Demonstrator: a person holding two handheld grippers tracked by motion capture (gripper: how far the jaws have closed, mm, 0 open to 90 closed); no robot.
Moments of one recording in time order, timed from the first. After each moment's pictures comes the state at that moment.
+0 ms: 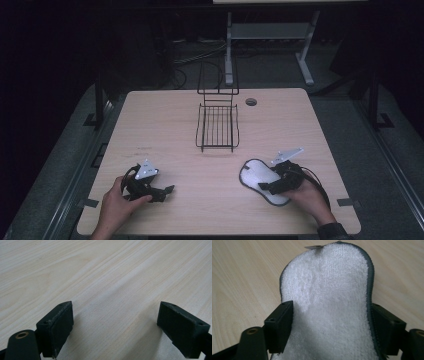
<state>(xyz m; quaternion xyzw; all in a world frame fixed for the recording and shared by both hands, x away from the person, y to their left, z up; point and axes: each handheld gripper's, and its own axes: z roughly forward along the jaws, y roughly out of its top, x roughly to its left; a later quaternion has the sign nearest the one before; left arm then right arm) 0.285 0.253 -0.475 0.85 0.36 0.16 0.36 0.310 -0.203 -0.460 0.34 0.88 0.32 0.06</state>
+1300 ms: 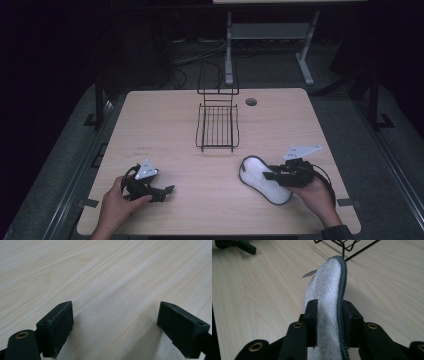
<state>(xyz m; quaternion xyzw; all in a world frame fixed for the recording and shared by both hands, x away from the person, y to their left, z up) 0.285 0.253 -0.475 0.85 0.36 0.16 0.36 0.296 -0.218 -0.424 0.33 0.85 0.41 0.06</state>
